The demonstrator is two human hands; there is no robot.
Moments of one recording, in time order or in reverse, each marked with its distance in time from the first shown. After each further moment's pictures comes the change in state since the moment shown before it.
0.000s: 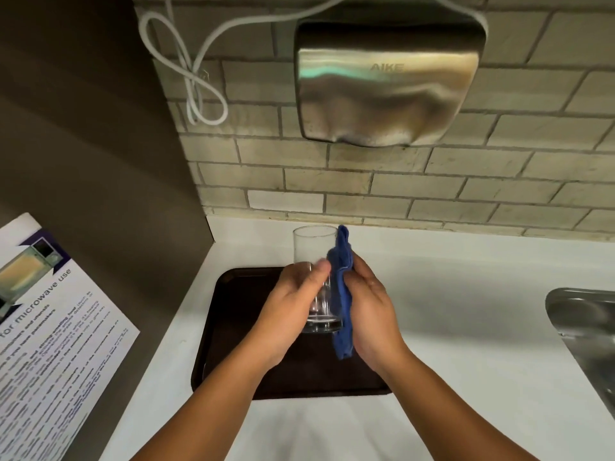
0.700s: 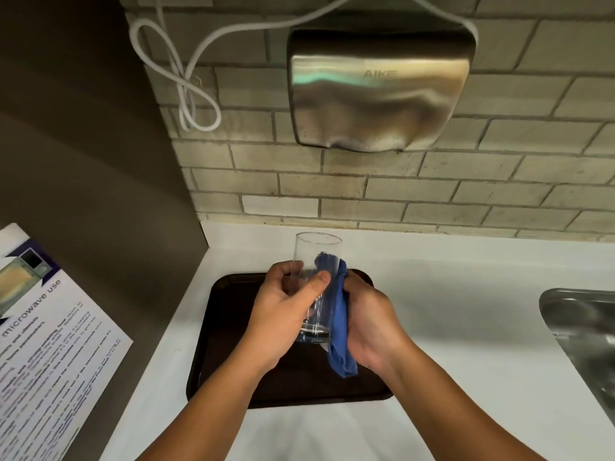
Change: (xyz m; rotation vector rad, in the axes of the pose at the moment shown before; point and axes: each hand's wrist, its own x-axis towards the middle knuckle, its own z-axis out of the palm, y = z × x) left_hand 0.005 0.000 -0.001 -0.127 0.114 0.023; right_hand 0.005 -0.011 0.000 0.288 0.050 0.370
